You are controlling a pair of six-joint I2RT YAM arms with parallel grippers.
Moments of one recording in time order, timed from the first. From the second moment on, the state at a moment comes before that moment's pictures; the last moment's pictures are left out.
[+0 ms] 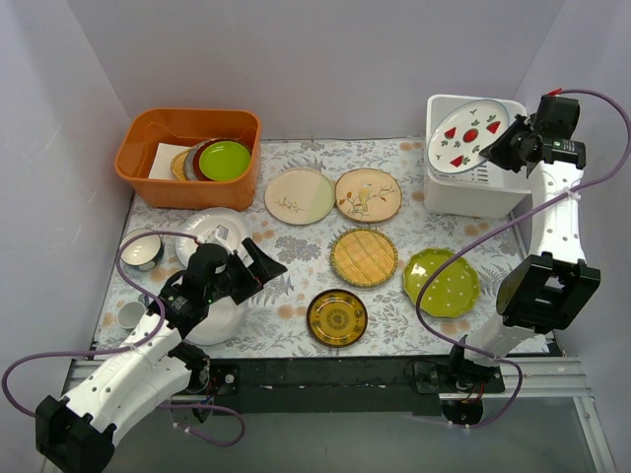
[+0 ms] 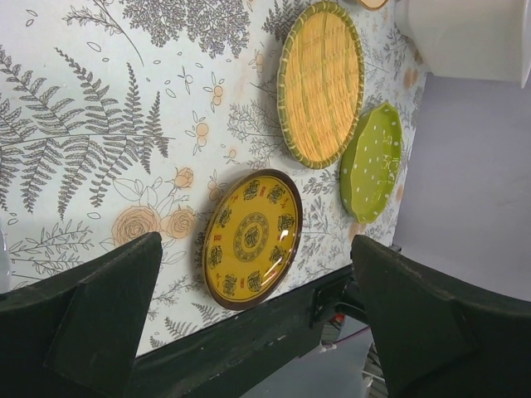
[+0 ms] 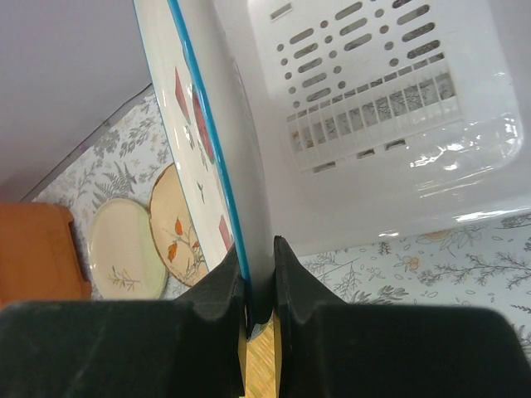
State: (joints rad) left arm -0.53 0.72 0.53 -0.39 0.13 -1.06; right arm -0.23 1.63 1.72 -0.74 -0.25 0.49
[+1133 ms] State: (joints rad) left arm -0.53 0.76 0.47 -0.32 0.19 -1.07; right arm -0.35 1.82 1.52 -0.49 -0.46 0.62
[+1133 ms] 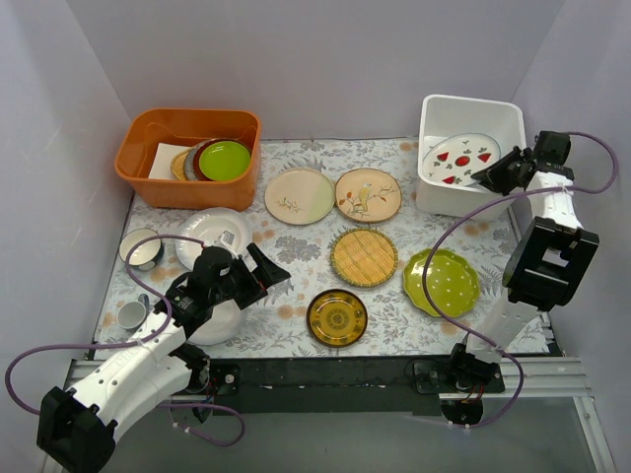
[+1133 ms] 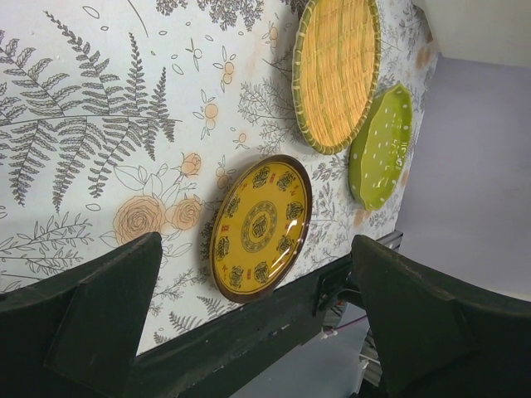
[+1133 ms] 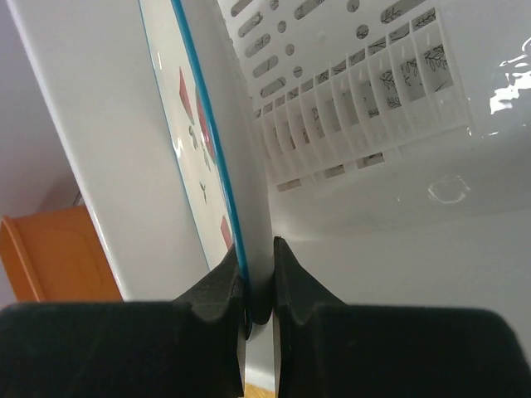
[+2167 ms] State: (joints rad) left arm -0.53 0.75 0.45 -0.31 0.19 -1.09; right arm -0.35 1.81 1.41 -0.29 -0.60 0.69
